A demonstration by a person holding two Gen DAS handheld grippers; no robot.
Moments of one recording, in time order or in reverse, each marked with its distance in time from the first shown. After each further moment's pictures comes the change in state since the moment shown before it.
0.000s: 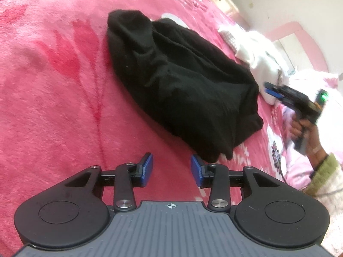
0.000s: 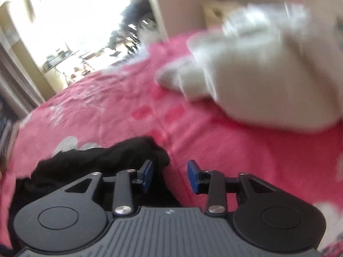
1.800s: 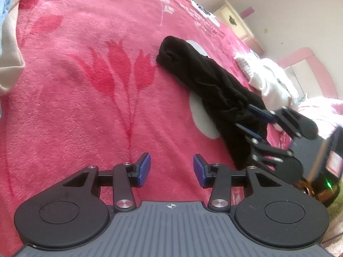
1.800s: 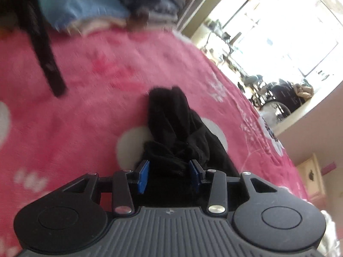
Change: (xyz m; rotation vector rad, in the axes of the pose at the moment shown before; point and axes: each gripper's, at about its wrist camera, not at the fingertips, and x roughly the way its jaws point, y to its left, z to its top) left arm -0.031 0.014 -0.004 -0.071 -0.114 0.051; right arm 0.039 0.240 -0.100 -1.125 -0.030 0.093
